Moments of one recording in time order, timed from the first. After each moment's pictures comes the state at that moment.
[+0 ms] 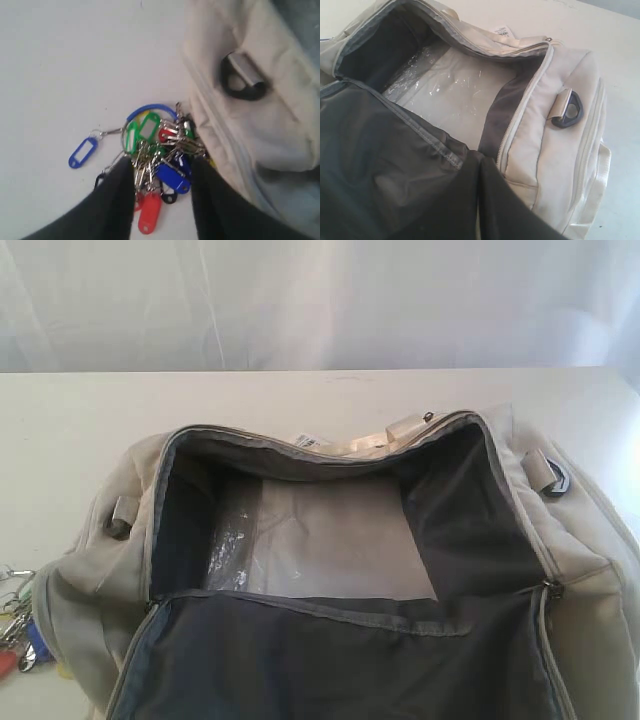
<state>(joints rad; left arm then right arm) -0.09 0.79 -0.73 -0.03 0.81 0.15 -0.02 0.59 -0.88 0.43 1.10 -0.41</state>
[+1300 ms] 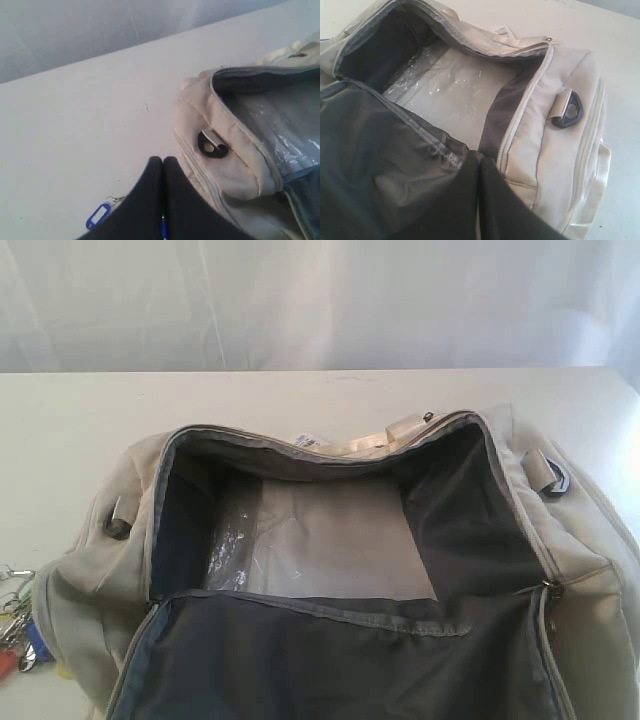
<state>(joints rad) -0.09 0.39 -0.72 -0.07 0.81 0.17 -0.02 0.59 -0.88 0.43 1.10 -0.41</state>
